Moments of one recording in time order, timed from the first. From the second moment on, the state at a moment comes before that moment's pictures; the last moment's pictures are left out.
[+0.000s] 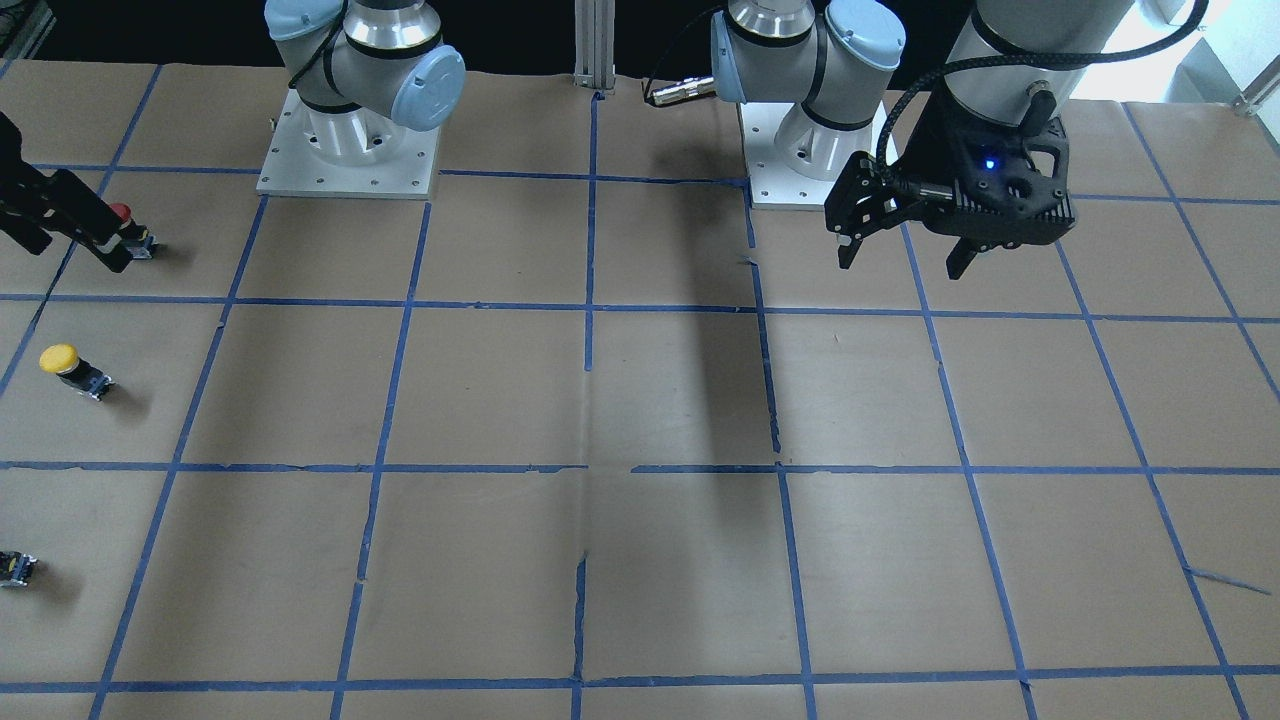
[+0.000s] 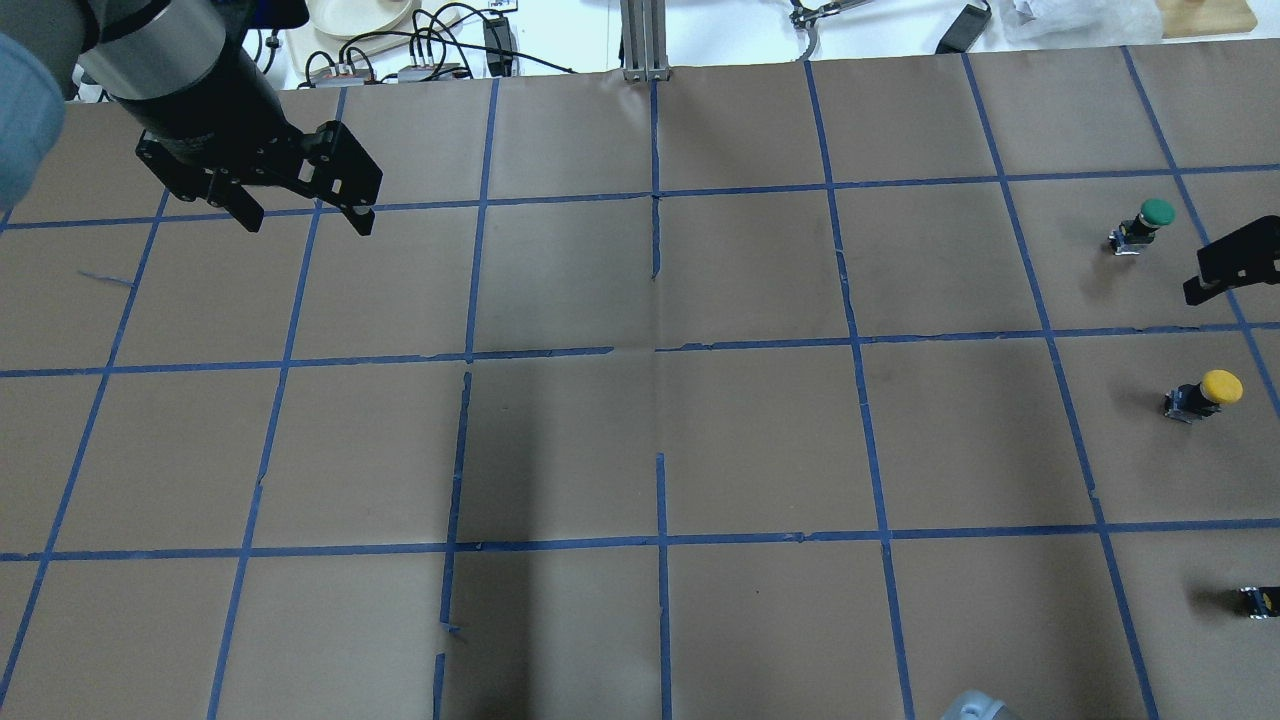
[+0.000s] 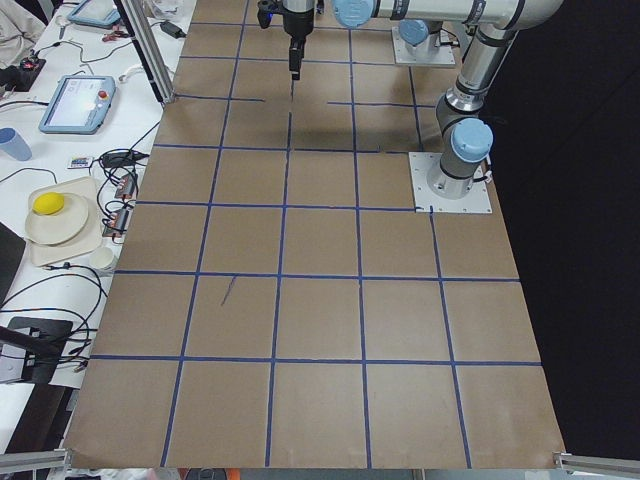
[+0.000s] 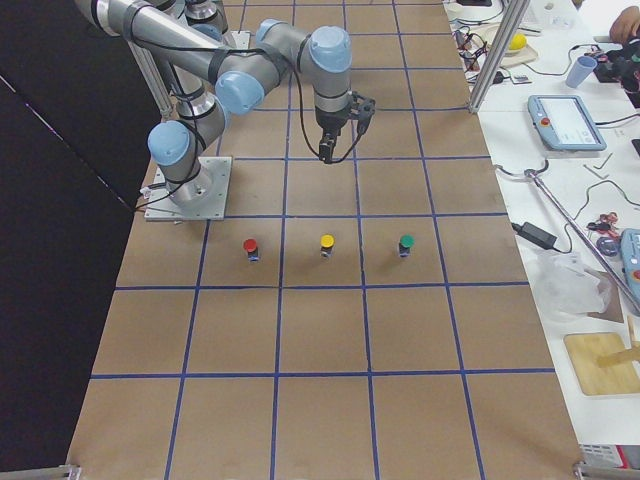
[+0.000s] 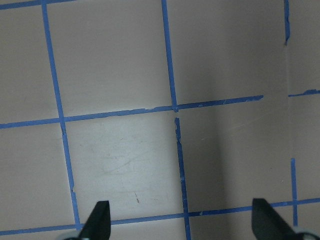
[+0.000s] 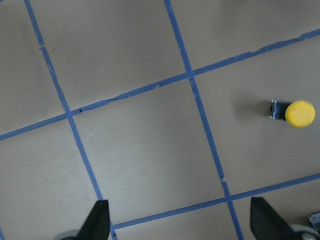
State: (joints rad) left arm -1.53 -1.58 -1.53 -1.58 1.56 0.14; right arm 1.08 -1.68 1.77 -1.64 -1.46 -0.15
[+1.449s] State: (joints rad) left arm -1.53 -1.57 -1.53 -1.58 1.55 0.14; right arm 1.61 -1.67 1.63 -1.44 -1.60 0.31
